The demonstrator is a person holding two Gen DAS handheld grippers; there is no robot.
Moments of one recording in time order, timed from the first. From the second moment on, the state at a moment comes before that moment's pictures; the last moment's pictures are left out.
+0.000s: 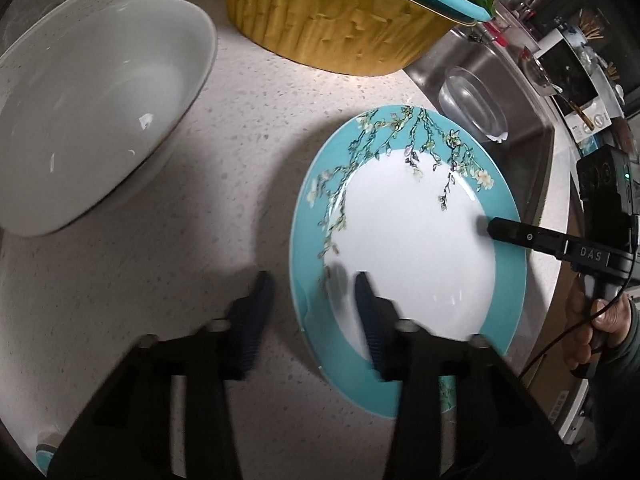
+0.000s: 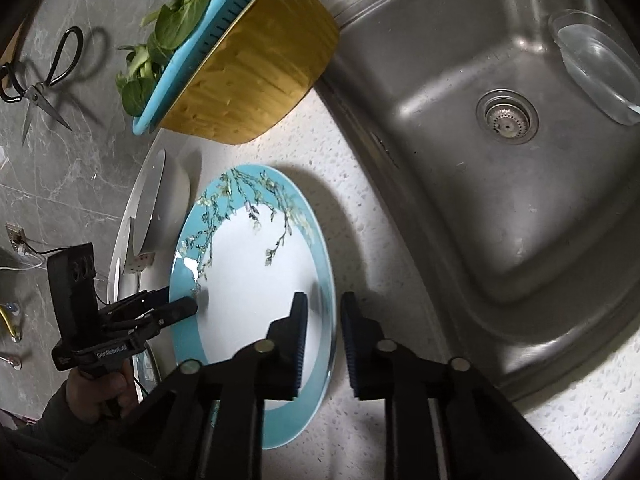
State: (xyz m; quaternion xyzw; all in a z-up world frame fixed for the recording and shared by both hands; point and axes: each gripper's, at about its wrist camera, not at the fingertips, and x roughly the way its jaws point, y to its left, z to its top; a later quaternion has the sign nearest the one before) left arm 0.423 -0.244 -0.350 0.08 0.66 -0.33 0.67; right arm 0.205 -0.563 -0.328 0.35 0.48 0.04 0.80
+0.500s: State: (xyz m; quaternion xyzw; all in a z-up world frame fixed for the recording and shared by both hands) left arm 0.424 -0.238 -0.351 0.07 0.66 -0.32 0.67; right arm 0.210 -0.561 -0.327 0.36 0.51 0.01 0.78
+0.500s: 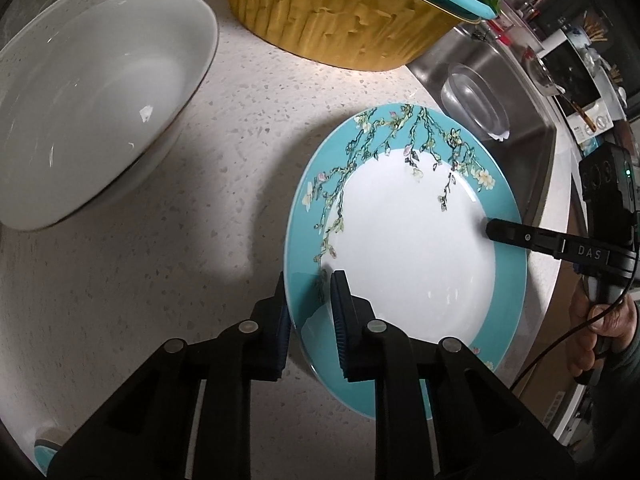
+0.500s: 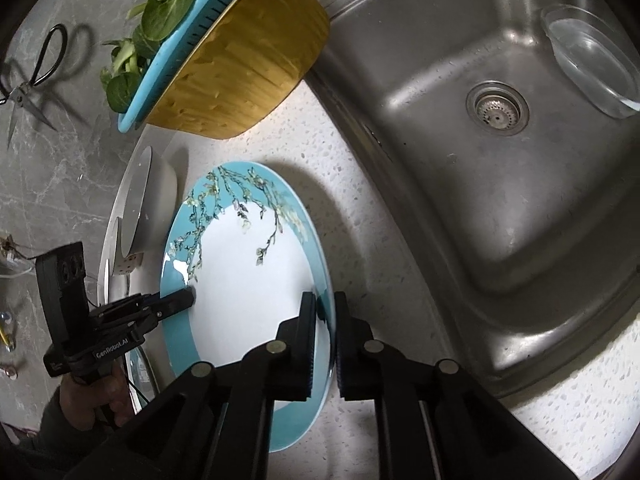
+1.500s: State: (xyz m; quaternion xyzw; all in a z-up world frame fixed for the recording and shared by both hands) left arm 0.387 0.030 -0.230 -0.06 0.62 -0.19 0.76; right arm 0.253 -0.370 -0.253 0.27 0.53 0.15 0.79
